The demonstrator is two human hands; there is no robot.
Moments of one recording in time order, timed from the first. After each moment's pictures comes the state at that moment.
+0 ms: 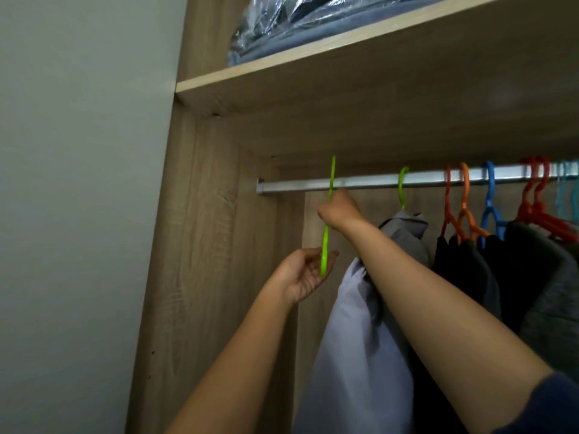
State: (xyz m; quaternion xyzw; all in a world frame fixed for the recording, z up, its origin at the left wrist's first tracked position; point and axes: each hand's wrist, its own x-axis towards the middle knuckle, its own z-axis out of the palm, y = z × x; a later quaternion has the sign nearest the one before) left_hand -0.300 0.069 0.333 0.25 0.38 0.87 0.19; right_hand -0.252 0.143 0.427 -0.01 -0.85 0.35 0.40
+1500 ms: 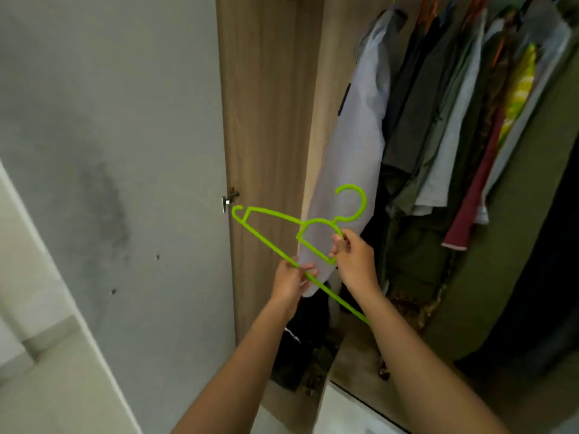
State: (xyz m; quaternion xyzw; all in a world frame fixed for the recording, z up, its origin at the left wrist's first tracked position) left_hand 0.092 0.007 -0.028 -0.07 0.49 0.86 0.09; right_hand 0.117 0.113 0.016 -0.06 -0.85 0.45 0.27
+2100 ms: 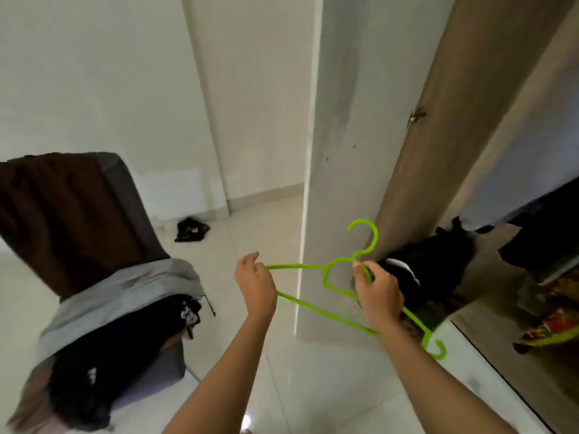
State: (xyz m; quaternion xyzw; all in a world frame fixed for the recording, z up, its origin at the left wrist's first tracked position) left_hand 0.374 -0.268 -0.148 -0.39 0.70 0.52 -0.30; right_hand 0.308 -0.084 -0.138 0.03 -0.91 0.40 0.09
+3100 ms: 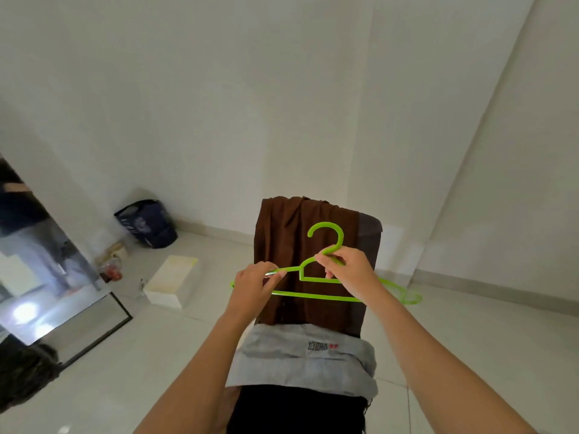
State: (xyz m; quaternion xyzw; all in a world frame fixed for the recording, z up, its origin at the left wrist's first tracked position) left_hand 0.557 -0.802 -0.095 -0.43 0.82 0.22 -0.30; right_hand 0.370 -0.713 -0.045 0.53 -0.67 0.46 -0.26
